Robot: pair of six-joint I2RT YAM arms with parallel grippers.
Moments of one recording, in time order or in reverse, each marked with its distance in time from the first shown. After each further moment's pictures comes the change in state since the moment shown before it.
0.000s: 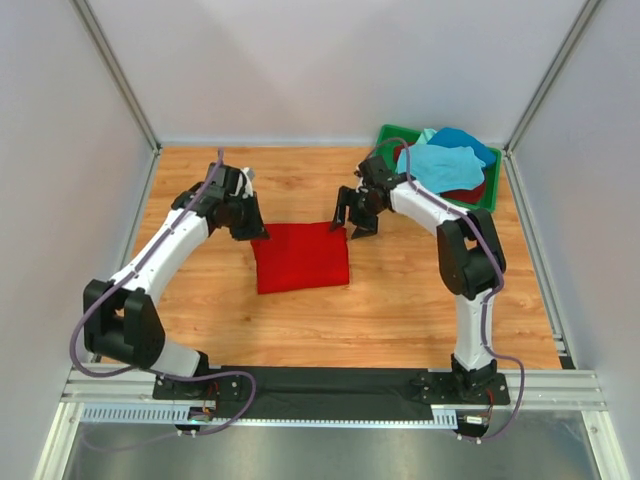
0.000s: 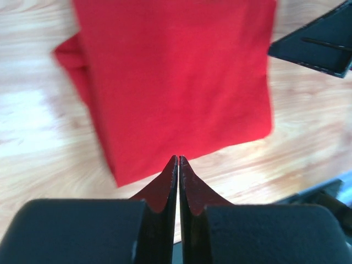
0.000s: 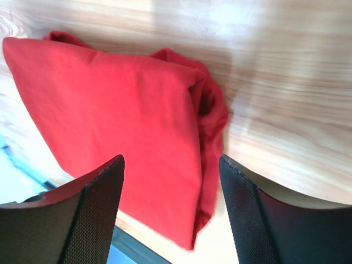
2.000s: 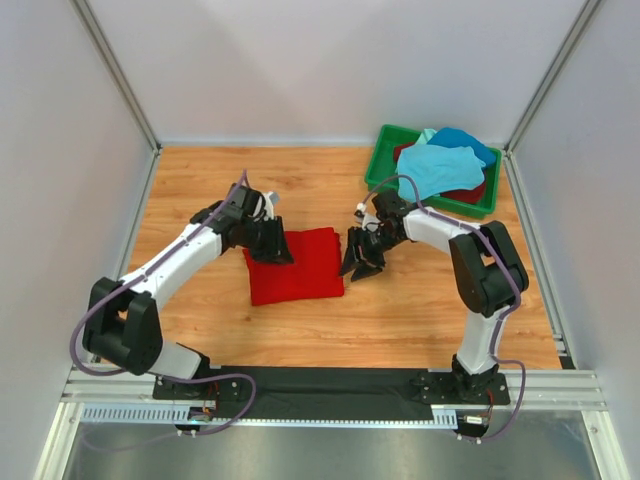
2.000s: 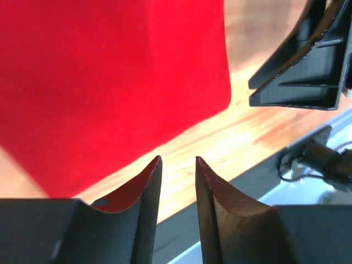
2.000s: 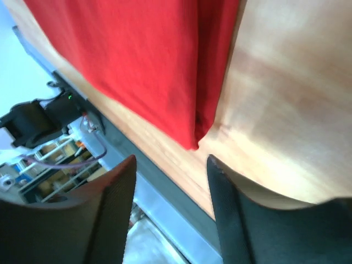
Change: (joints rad) left arm -0.123 0.003 -0.157 0.105 0.167 -0.045; right arm -0.006 -0.185 -0.372 -0.027 -0.383 -0.147
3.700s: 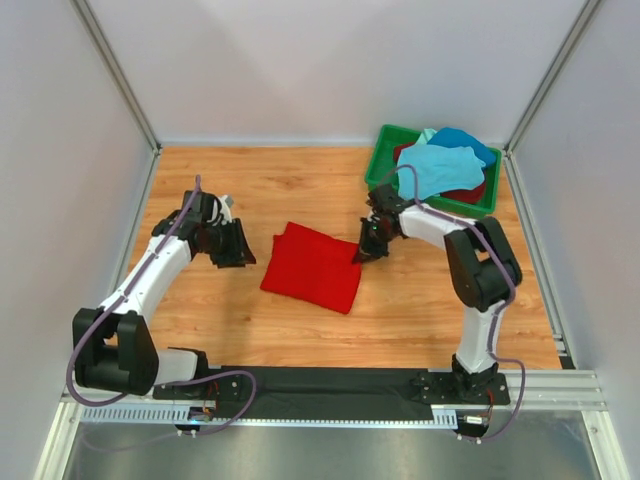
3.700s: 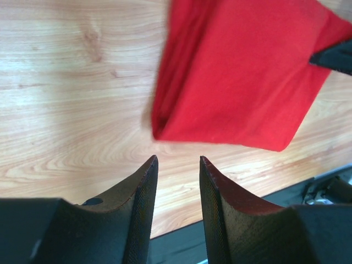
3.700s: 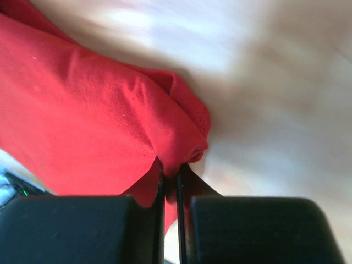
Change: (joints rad) left arm 0.277 -0.144 -0.095 -0.091 -0.073 0.127; right arm 0.026 0.123 0.150 0.088 0.395 0.074
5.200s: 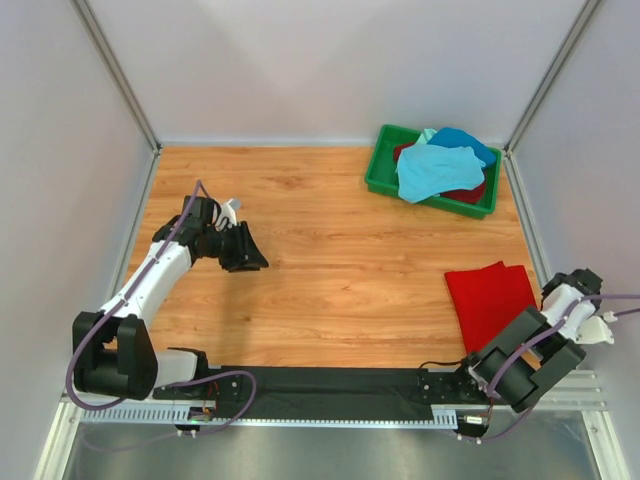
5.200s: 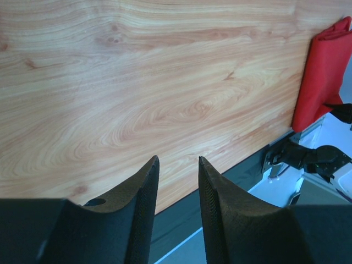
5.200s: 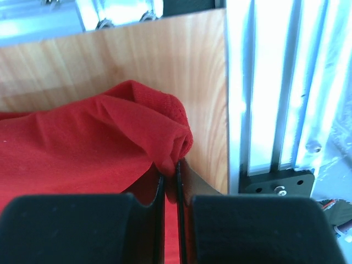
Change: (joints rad) left arm 0.000 -0.029 -0.057 0.067 0.254 -0.044; right arm -1.321 -0.780 -0.661 -0.338 0.695 0.263
